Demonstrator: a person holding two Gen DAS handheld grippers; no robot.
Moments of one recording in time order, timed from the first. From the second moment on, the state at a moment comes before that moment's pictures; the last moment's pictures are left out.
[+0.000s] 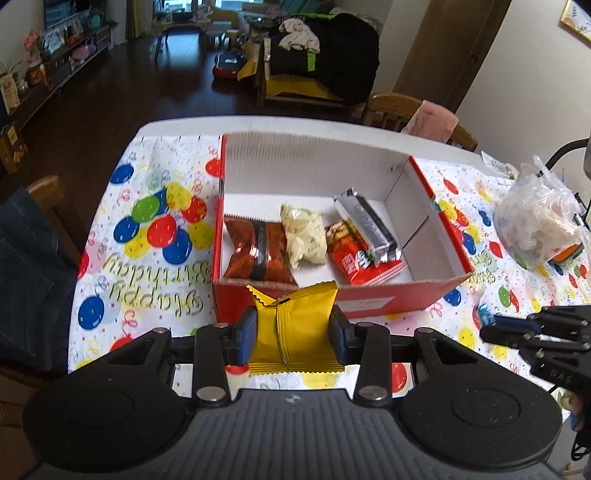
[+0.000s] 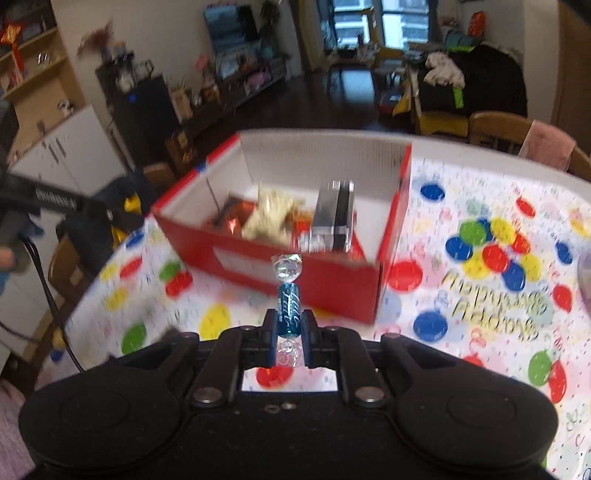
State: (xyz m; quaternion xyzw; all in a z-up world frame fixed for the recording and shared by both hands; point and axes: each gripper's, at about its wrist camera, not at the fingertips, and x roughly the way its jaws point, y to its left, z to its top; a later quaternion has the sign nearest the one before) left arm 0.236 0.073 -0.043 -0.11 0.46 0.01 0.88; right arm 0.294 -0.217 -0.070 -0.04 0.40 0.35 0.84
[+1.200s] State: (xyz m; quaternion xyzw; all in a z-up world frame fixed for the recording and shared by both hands) left arm 0.412 0.076 -0.082 -0.01 0.56 0.08 0.83; right arm 0.451 -0.109 -0.116 -0.14 0.49 0.24 0.83
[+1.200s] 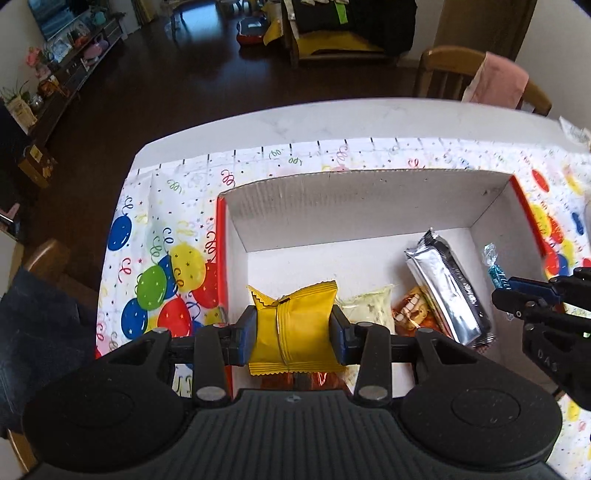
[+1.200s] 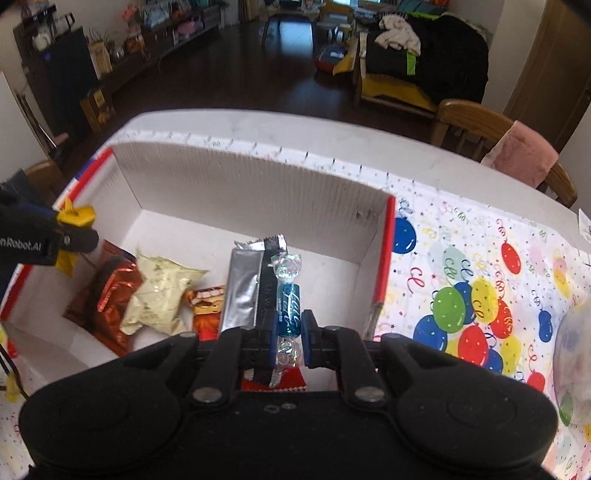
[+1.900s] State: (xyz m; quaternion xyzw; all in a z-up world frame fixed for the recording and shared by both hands) left arm 0.431 0.076 -0.106 -0.01 0.61 0.06 0.79; right arm 0.445 -0.107 -0.115 -0.14 0.49 0.26 0.82
